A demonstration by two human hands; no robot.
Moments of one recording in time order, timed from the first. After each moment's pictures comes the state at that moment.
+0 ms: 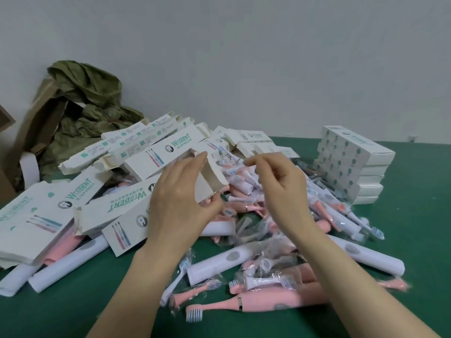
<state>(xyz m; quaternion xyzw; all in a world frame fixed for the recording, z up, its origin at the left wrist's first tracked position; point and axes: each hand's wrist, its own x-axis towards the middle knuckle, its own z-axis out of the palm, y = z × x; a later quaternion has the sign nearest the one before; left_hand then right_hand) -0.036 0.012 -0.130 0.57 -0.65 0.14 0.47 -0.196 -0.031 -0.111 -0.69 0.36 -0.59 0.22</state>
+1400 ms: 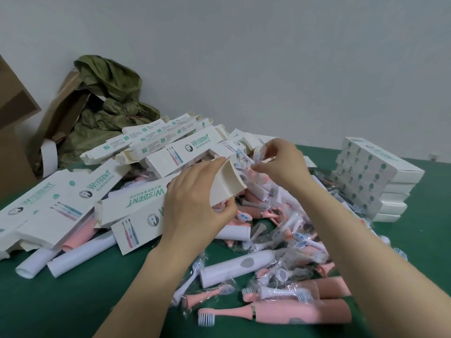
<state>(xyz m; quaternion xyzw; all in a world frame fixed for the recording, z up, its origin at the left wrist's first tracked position) -0.030 0.008 -0.135 0.57 -0.64 0.15 0.48 -0.175 -0.099 -0.080 -0.73 0.52 -0.40 0.19</state>
